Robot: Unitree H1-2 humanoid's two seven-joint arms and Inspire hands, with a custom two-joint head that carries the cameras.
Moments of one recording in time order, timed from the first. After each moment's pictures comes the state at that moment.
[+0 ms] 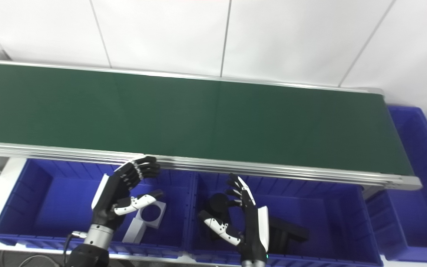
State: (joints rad) left arm 0.17 -0.01 -0.10 0.16 -0.05 -0.41 -0.13; right arm 0.23 0.06 0.26 0.19 -0.38 -0.42 -0.34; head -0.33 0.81
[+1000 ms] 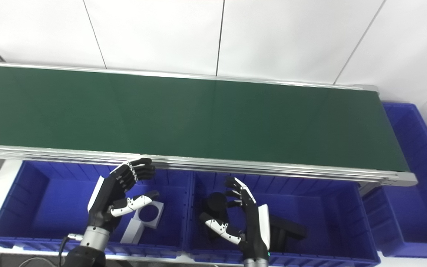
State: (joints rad) left arm 0.20 -0.02 -0.09 0.16 -0.04 -0.38 -0.12; right arm 0.25 0.05 0.23 0.16 -0.37 -0.39 -0.27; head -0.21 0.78
